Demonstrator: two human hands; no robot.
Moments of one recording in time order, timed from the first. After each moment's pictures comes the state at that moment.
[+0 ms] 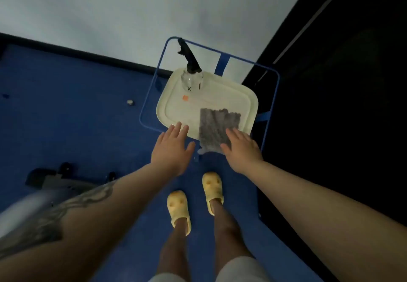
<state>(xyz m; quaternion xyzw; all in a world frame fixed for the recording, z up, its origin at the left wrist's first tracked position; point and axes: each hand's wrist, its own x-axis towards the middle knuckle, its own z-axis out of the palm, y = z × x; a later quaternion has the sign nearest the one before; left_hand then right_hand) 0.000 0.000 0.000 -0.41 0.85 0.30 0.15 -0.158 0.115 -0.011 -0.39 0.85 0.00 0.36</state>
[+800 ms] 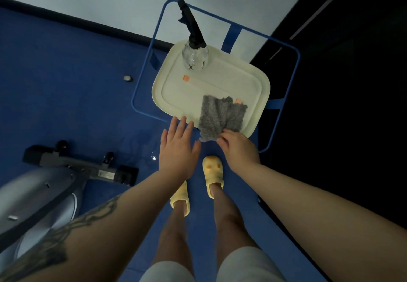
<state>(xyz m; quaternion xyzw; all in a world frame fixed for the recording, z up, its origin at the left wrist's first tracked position) -0.006 0.036 -0.057 -0.47 0.82 0.30 0.13 -0.145 0.122 -0.068 -0.39 0.84 -0.08 0.37</state>
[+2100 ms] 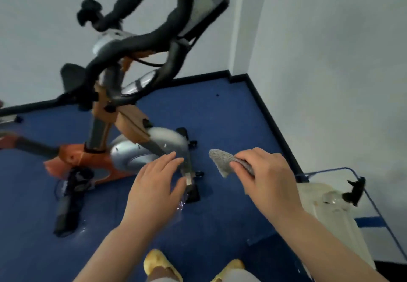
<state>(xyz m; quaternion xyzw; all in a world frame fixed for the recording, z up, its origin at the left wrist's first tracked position) 0.225 0.163 0.218 -0.81 0.57 0.12 -0.13 0.024 0.055 0.218 -0.86 0.41 -0.29 0.11</state>
